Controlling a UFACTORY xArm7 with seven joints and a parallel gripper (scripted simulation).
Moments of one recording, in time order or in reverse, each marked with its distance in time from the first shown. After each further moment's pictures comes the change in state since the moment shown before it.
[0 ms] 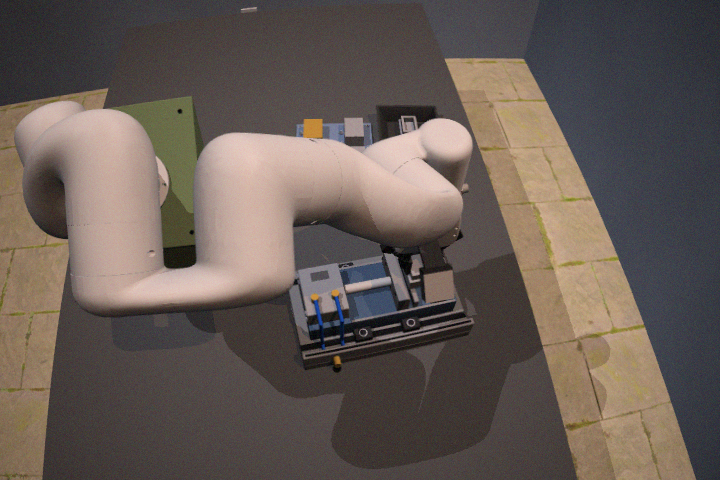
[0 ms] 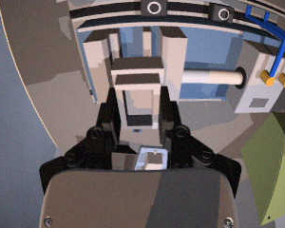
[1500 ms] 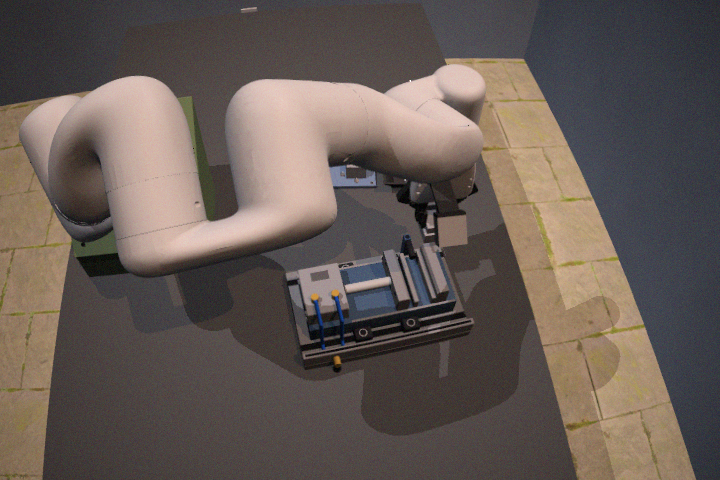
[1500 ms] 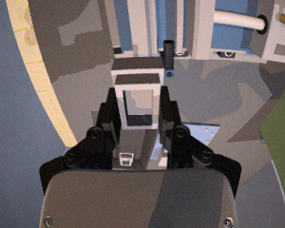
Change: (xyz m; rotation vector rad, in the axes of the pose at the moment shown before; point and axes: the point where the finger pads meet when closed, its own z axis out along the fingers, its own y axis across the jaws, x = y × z) arm -0.059 -0.040 -0.038 0.012 0.013 0.051
